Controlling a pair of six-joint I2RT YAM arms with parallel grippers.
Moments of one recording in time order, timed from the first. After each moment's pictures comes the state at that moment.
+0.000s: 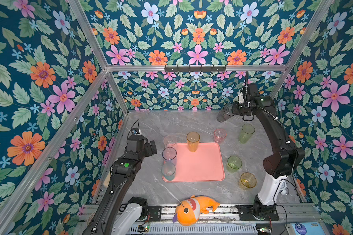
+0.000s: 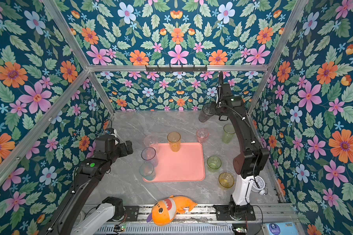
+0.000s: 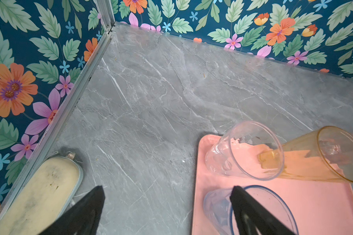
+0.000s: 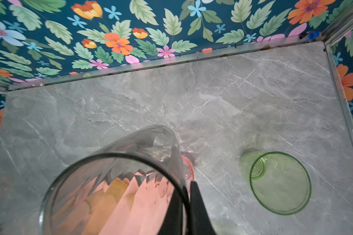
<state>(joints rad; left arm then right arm) -0.23 0.86 0.88 -0.68 -0.23 -0.31 0.18 1.87 2.14 -1.12 0.00 0.29</state>
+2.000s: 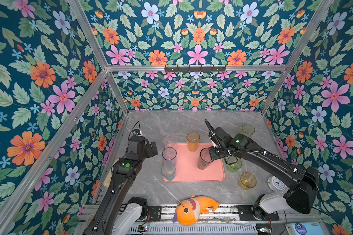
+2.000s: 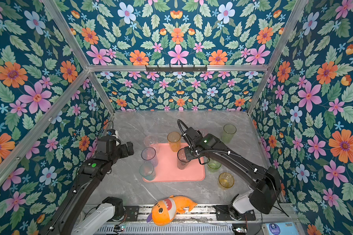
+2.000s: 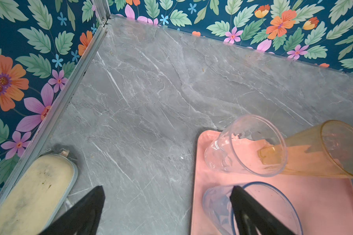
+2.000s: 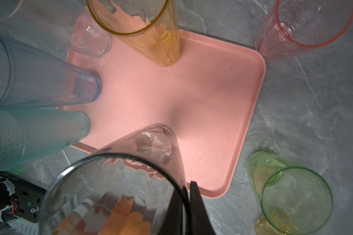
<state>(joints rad) -0.23 0.86 0.85 -0.67 -0.21 -0.31 0.78 1.47 1.35 -1.01 0.09 0.48</state>
